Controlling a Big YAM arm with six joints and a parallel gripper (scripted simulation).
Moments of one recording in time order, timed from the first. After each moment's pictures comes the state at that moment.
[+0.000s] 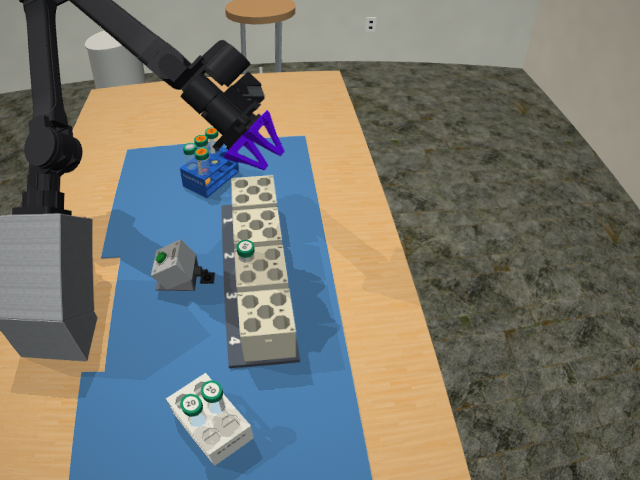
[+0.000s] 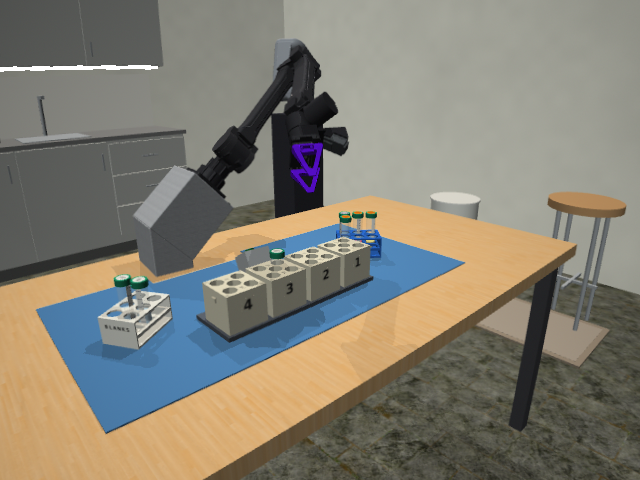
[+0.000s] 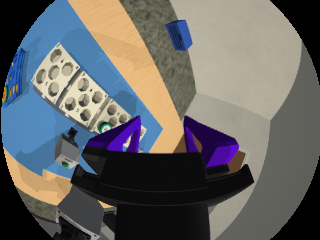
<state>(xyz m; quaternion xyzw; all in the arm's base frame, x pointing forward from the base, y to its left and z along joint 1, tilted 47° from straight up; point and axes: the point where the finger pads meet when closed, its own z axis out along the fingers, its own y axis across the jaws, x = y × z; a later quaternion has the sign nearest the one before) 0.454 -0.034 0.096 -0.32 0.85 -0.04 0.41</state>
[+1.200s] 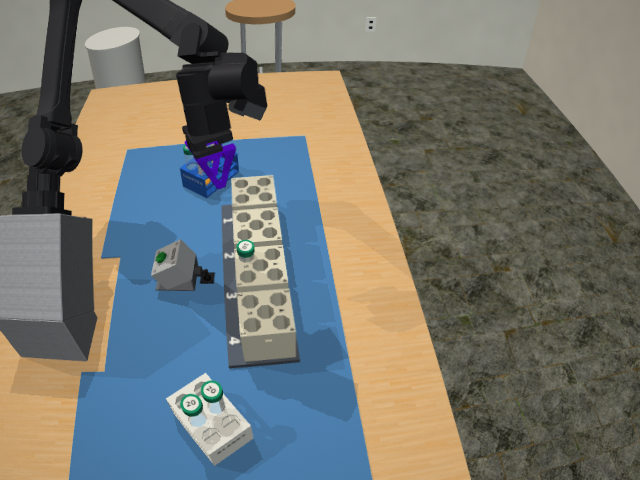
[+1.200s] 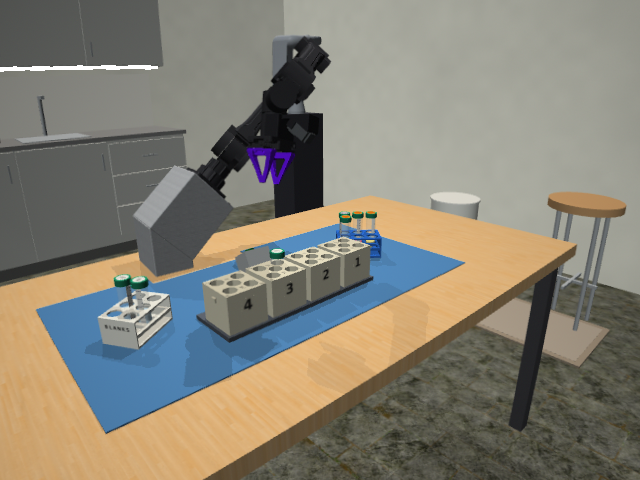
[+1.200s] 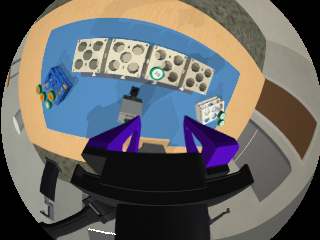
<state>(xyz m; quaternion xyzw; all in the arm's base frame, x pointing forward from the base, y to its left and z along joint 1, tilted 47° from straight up) 0.361 -0.060 0.058 -0.15 0.94 0.28 0.13</state>
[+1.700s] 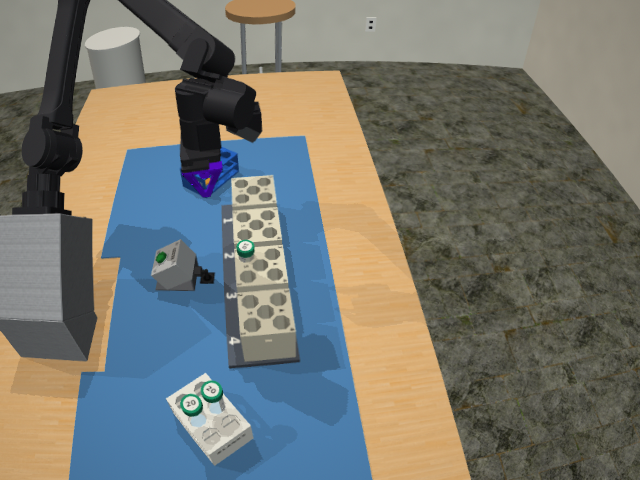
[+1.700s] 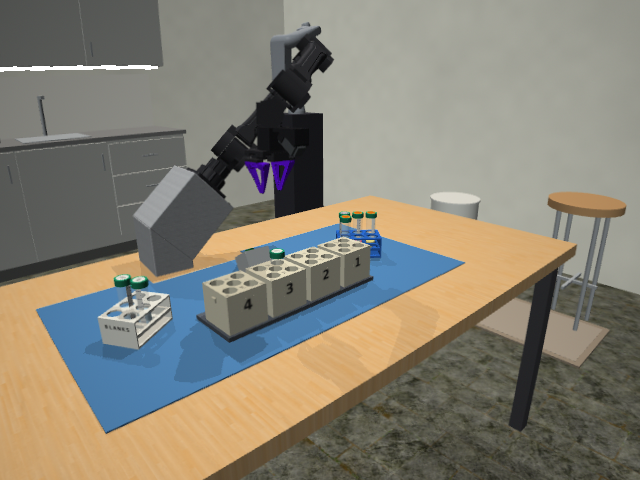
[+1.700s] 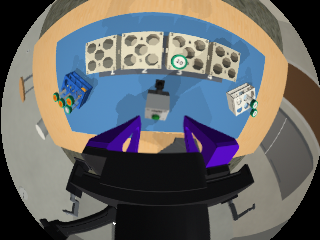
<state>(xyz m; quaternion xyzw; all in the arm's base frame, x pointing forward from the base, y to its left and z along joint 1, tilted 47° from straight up) 0.338 -0.030 0.052 -0.06 0.92 0.38 0.05</state>
